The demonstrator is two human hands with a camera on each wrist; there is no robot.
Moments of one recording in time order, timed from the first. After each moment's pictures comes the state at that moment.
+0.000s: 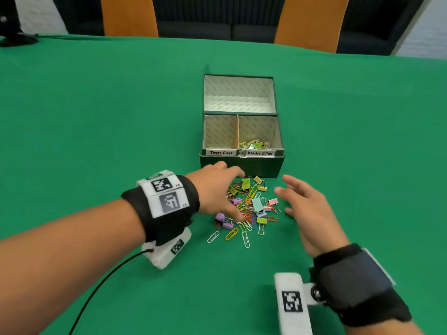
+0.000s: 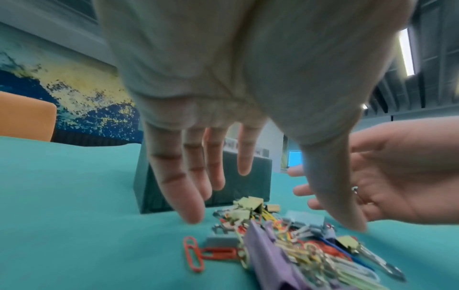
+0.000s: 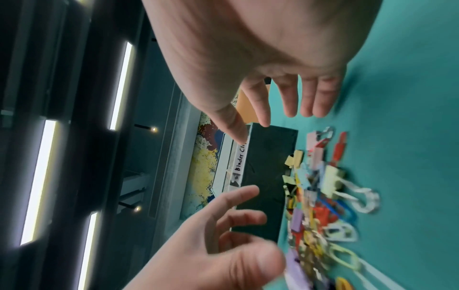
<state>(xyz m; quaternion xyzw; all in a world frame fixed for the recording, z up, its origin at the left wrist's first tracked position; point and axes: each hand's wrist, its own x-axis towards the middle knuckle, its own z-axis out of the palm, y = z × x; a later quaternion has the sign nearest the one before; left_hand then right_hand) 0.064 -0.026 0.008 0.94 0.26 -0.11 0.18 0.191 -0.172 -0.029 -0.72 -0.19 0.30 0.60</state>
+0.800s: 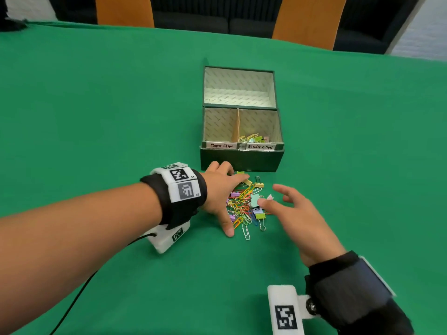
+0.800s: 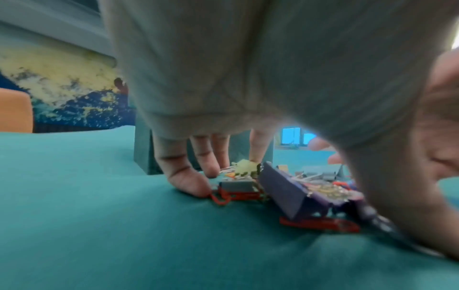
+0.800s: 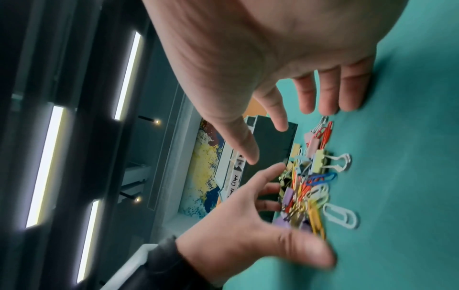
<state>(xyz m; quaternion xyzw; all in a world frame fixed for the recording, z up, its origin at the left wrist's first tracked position) 0.072 -0.020 -0.013 0.95 0.21 -0.20 0.12 0.166 -0.186 -0.027 -0.79 -0.21 0.33 0.47</state>
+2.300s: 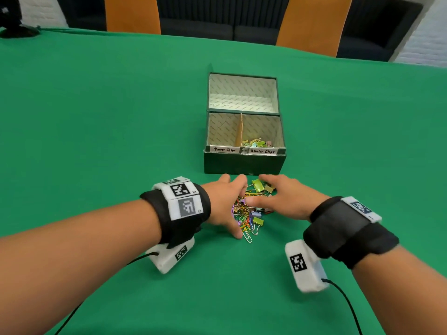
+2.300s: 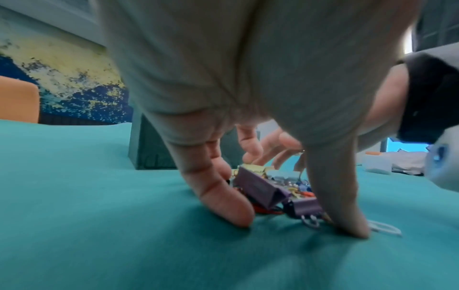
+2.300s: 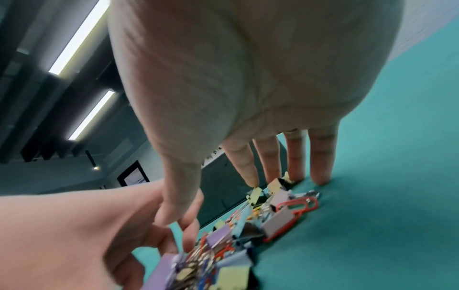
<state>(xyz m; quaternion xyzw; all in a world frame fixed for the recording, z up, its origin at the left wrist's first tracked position) 0.062 -0.043 -0.013 0.93 0.24 -0.14 0.22 0.207 -0.142 -0.005 -0.82 -0.49 0.28 0.08</state>
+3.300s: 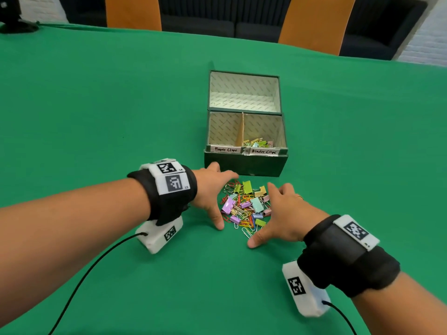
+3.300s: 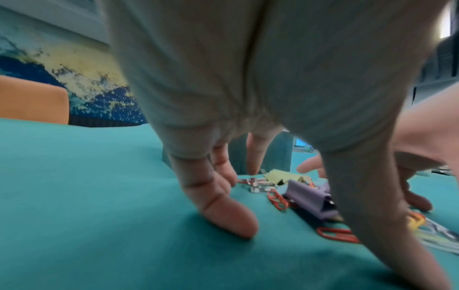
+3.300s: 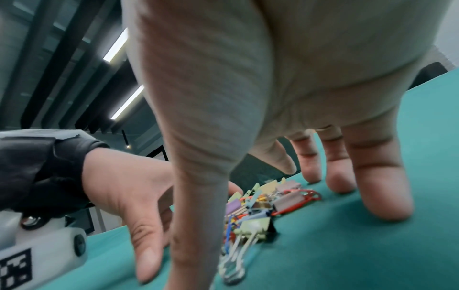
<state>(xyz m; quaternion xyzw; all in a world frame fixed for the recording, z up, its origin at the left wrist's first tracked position) 0.059 -0.004 -0.005 0.93 0.25 -0.20 0.18 0.180 -0.156 -0.004 -0.84 -0.46 0.27 -0.02</state>
